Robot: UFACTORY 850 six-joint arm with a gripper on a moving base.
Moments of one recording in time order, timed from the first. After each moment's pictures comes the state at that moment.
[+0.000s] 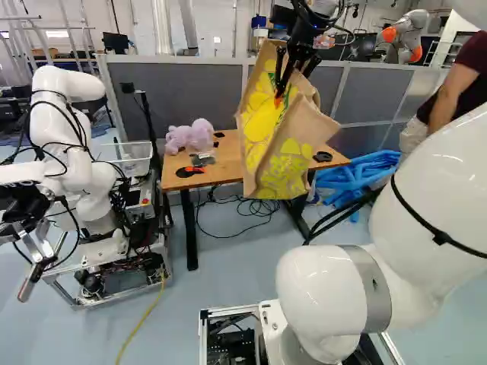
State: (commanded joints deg) arm -6.5 8.4 -75.7 9.8 -71.5 -2.4
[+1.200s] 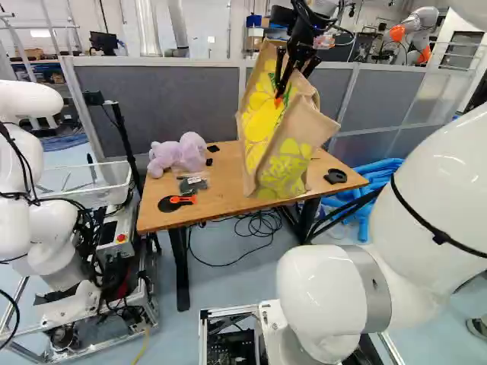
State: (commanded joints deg) arm -6.4 8.2 -75.9 9.8 -71.5 -2.4
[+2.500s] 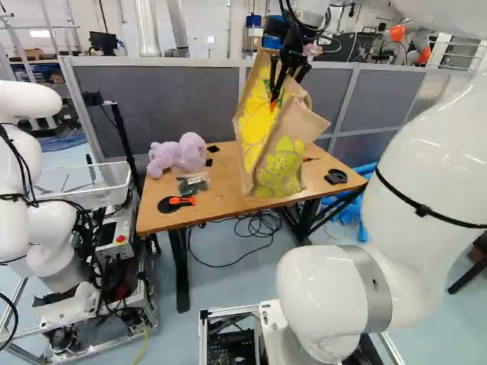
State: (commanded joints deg) arm -5.3 0.9 -79.5 9.8 -71.4 -2.4
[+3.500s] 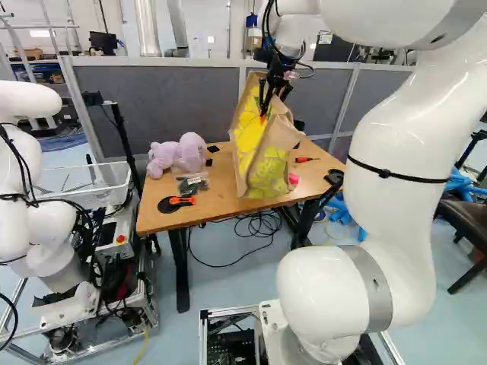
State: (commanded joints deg) arm -3.4 -12.3 -84.5 9.8 -65.7 -2.4
